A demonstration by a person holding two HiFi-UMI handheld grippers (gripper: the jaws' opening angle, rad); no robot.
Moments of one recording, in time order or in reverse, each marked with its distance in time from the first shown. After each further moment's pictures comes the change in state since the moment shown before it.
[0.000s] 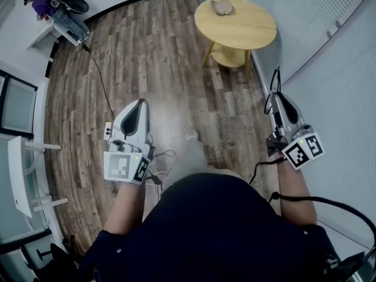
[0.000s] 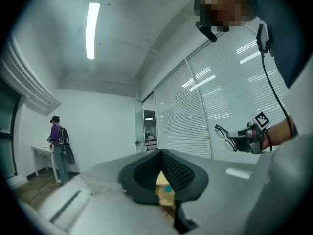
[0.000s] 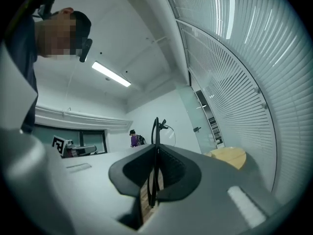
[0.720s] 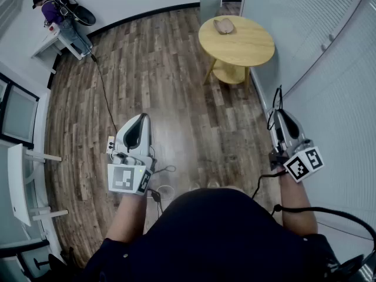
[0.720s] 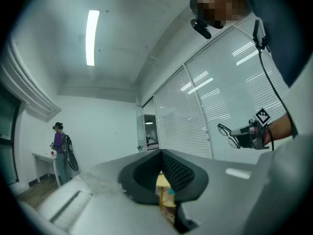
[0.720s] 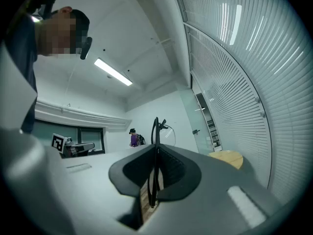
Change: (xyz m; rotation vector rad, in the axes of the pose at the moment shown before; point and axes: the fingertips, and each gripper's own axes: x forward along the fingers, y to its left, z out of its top) left arm -0.059 0.034 0.024 0.040 -0.027 0.009; right arm -0.020 0.059 0.012 -0.033 0.009 -0.032
